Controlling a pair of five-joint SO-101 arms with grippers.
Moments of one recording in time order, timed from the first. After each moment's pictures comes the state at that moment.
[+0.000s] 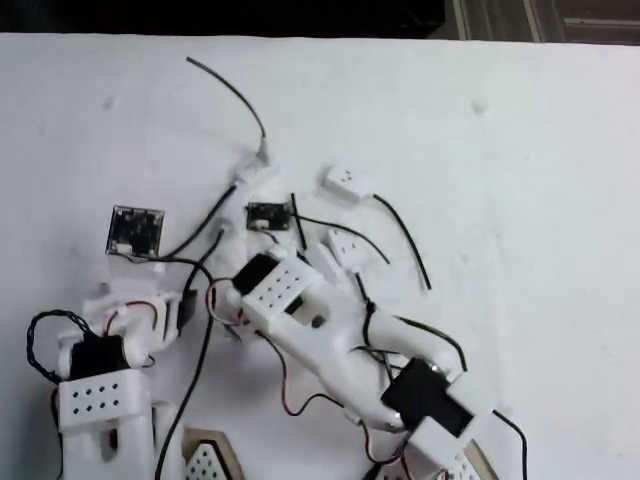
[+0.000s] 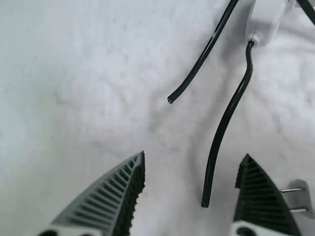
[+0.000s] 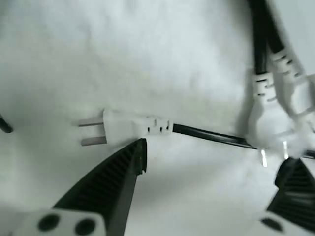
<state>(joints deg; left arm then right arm) -17.8 -67.1 78.7 53.9 -17.6 -52.9 6.5 23.6 67.3 -47.3</state>
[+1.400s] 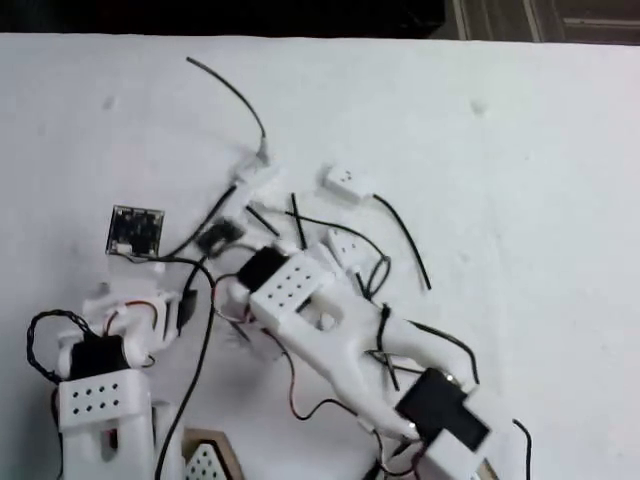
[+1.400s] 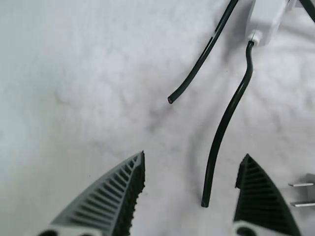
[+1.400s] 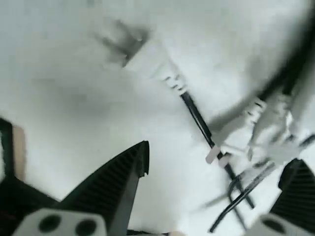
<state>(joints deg) -17.8 -67.1 78.7 53.9 -17.6 -52.0 1.9 22.2 80.6 3.0</state>
